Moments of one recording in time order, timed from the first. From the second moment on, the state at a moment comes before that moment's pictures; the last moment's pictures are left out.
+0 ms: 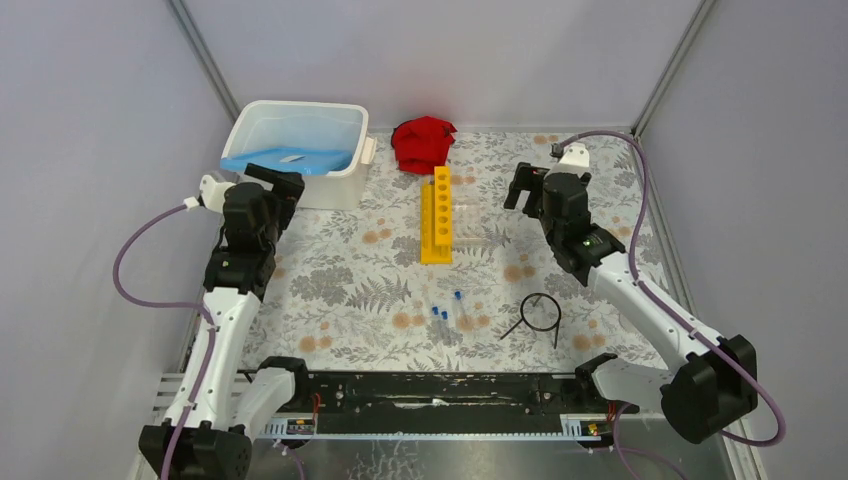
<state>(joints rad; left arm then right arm) -0.05 0.90 0.91 -0.37 -0.25 -1.02 0.46 1.17 0.90 -0.08 0.41 0.35</state>
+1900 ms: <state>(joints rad) -0.03 1.41 1.16 -0.27 -0.45 -1.33 0.46 1.38 1.01 0.02 0.32 0.27</state>
